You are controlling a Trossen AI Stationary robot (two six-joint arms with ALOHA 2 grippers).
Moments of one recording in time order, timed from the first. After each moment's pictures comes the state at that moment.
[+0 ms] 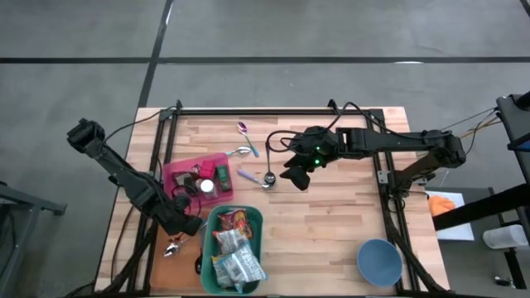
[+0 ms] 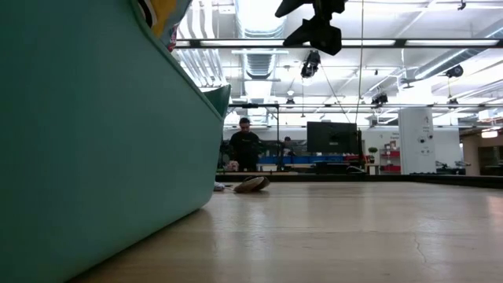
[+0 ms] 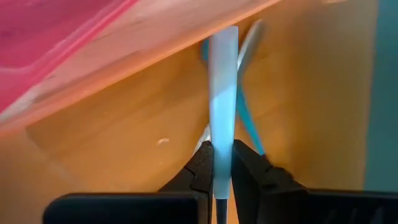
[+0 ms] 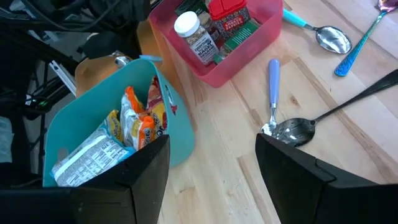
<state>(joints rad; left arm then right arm) -0.73 1.04 0.54 -0.71 -0.02 -1.91 -0.05 1.45 1.31 -0.56 -0.14 0.58</state>
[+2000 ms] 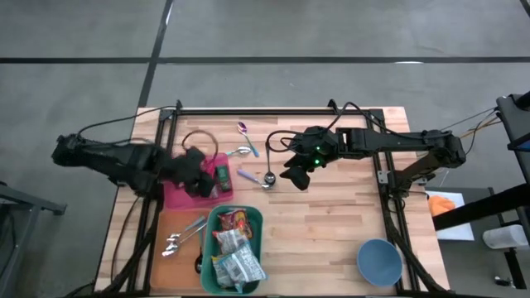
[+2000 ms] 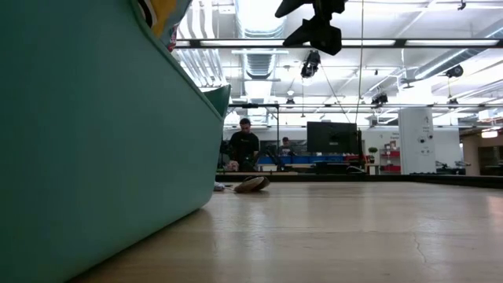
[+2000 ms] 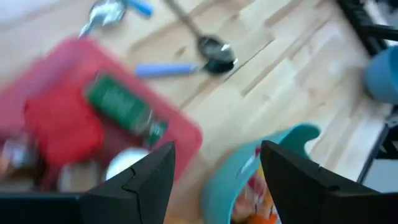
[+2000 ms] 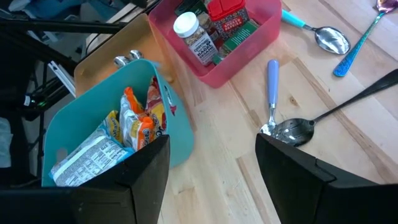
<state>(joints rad) -0.19 1.00 0.96 -0.91 -0.25 -1.07 -0.05 1.45 1.31 -0.56 -0.13 0.58</state>
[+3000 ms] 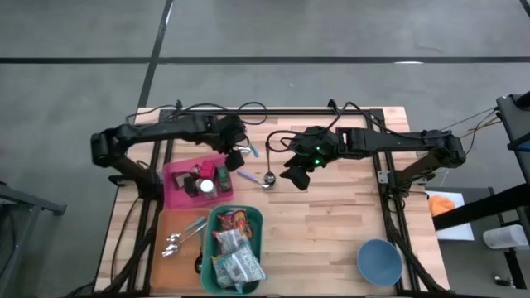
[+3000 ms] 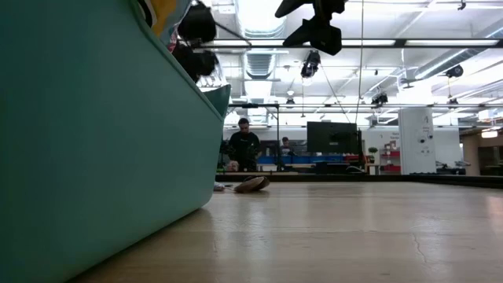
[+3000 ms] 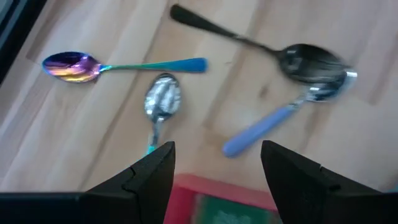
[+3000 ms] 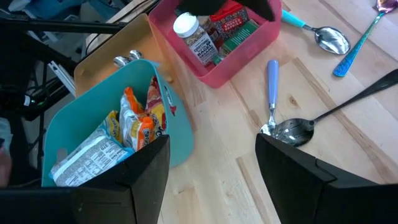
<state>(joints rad) 0.36 1.53 1.18 -0.83 -0.02 -0.10 -0.05 1.45 1.31 -0.56 -0.13 0.58</state>
